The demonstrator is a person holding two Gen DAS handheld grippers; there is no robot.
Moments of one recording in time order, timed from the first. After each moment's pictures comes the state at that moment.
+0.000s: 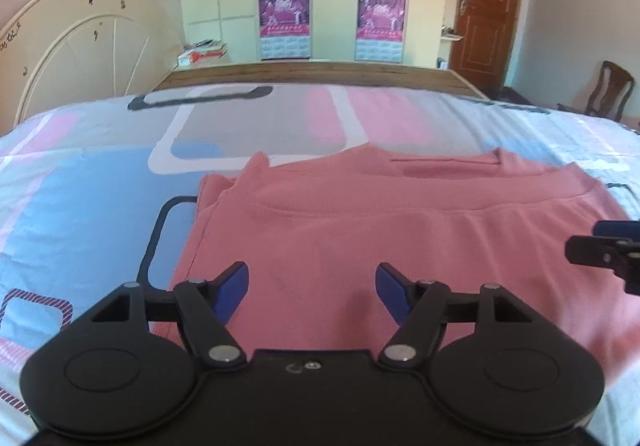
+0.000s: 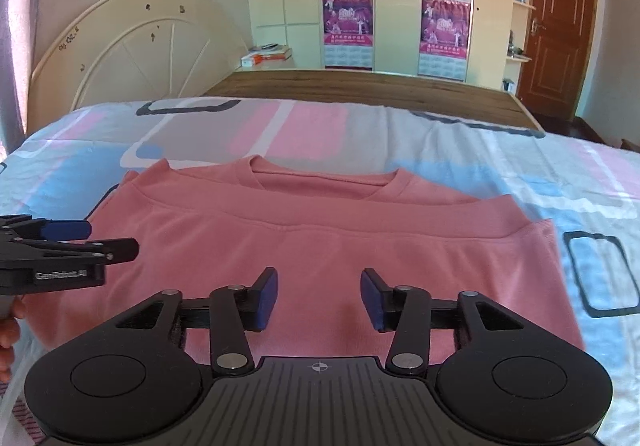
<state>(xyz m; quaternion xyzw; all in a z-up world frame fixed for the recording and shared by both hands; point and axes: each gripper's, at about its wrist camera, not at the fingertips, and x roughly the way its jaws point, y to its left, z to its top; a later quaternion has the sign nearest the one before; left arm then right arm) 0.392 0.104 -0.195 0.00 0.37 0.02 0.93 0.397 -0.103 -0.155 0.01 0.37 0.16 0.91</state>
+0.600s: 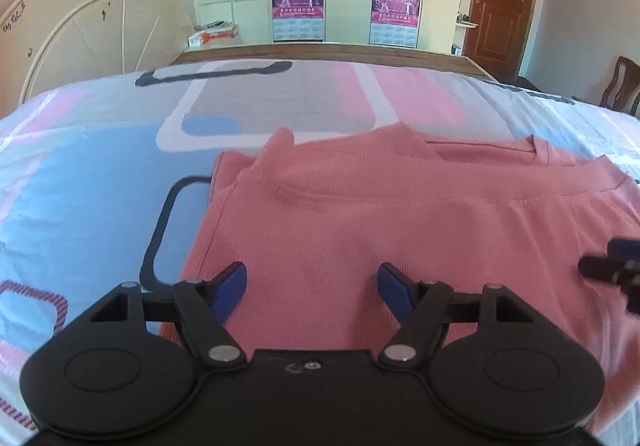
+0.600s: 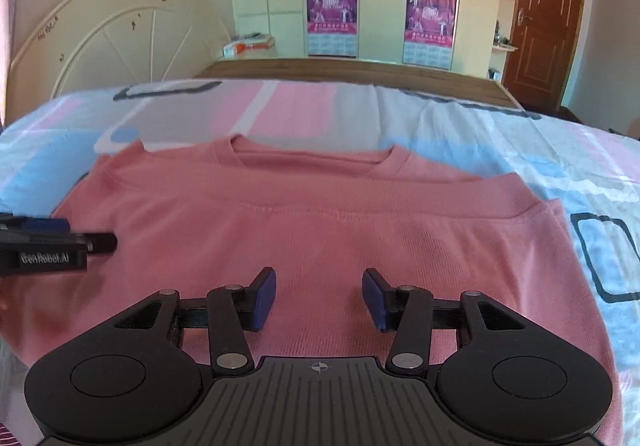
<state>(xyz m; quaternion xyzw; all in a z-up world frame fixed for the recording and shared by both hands) 0.410 0.119 -0.212 0.00 0.39 0.04 0.92 0.414 -0.092 -0.189 0.00 0.39 0.13 0.91</state>
